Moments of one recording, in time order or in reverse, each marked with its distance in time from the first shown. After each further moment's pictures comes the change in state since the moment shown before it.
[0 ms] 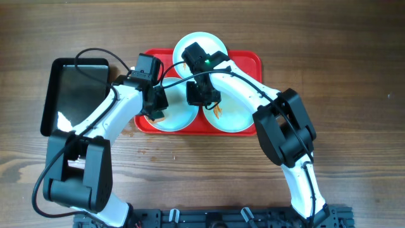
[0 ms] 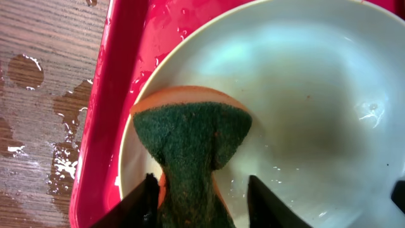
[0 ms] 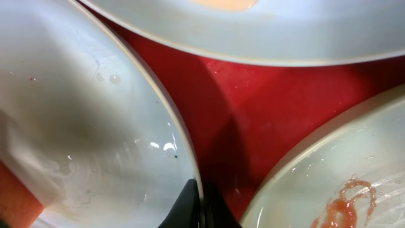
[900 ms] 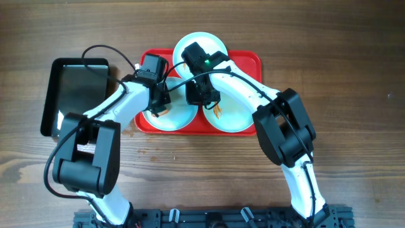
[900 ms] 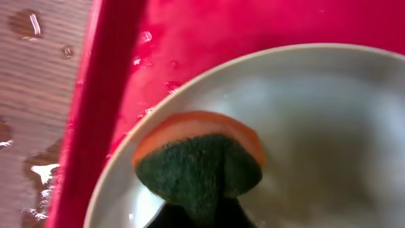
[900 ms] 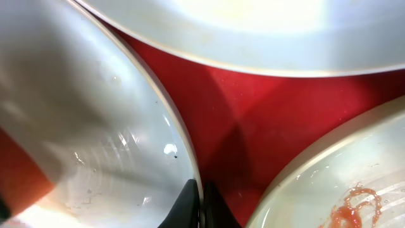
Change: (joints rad) left arm -0.012 0.122 0.010 0.135 -0.074 0.001; right arm 0.000 0.003 0.000 0.011 -0.001 0.000
